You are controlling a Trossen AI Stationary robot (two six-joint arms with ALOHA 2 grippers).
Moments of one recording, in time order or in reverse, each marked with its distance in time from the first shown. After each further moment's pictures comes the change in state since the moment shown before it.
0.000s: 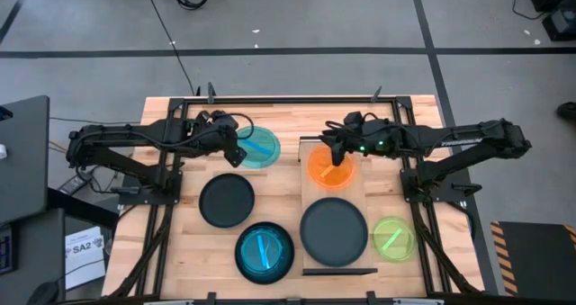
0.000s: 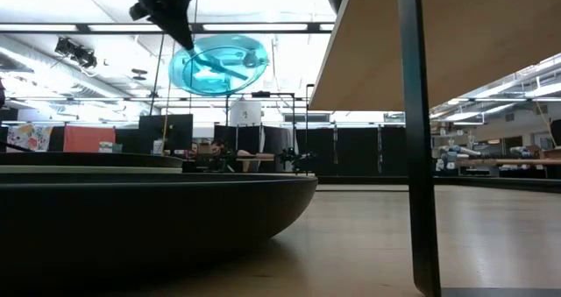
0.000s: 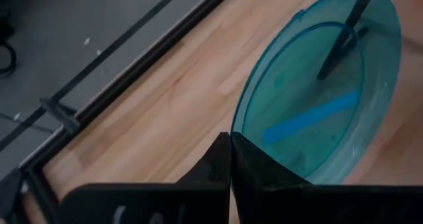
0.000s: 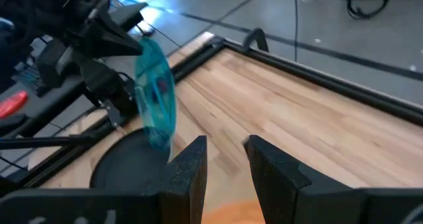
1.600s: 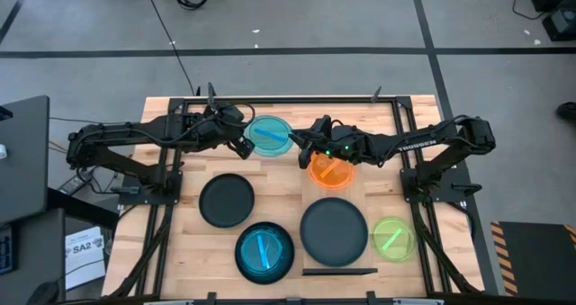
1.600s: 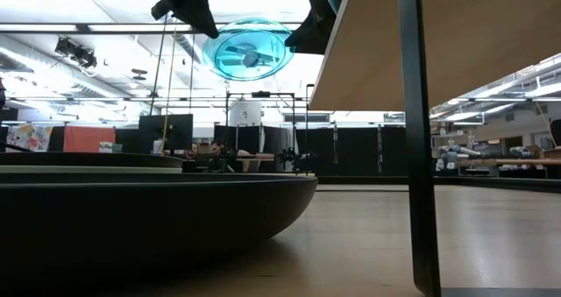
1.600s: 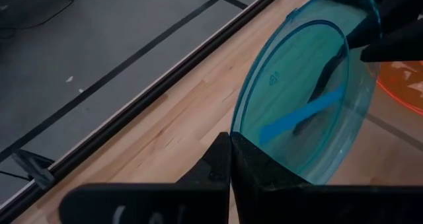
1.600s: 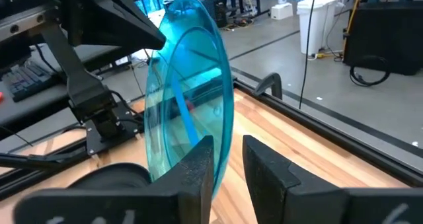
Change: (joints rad) left arm 0.053 0.000 0.000 0.229 0.015 0.116; right arm -0.040 0.373 0.000 0.561 0.010 -0.265
